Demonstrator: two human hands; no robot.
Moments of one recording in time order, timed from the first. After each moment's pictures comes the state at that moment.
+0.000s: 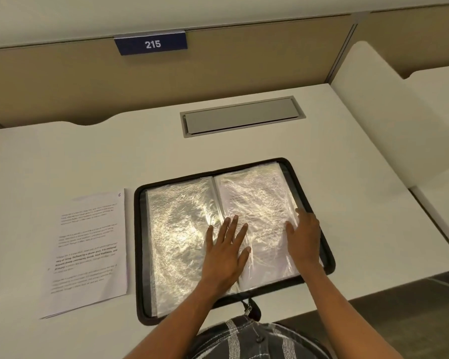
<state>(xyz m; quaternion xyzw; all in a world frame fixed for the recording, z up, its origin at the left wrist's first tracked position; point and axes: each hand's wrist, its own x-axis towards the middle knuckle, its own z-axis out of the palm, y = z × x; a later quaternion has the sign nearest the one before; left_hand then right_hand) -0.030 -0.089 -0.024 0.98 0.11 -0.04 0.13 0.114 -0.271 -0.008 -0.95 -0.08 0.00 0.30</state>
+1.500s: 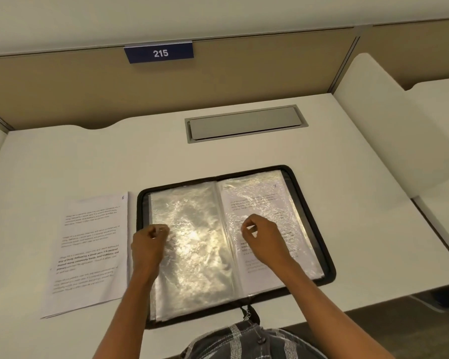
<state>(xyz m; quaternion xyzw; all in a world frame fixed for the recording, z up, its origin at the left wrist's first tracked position) -0.078 0.048 0.031 0.66 0.51 0.16 0.54 0.082 -0.197 0.062 -0.86 -0.22 0.21 0.40</state>
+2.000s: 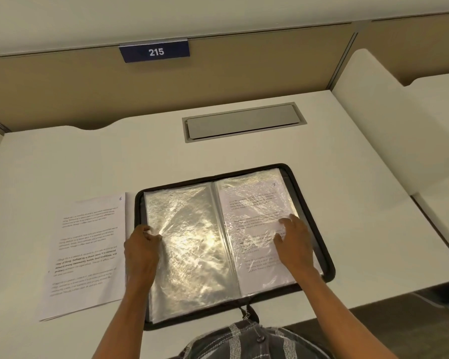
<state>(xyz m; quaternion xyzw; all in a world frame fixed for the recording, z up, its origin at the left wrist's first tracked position) -0.085 0.053 0.025 0.75 0.52 0.14 0.39 0.110 -0.259 0.006 -0.96 -0.14 0.10 0.20</state>
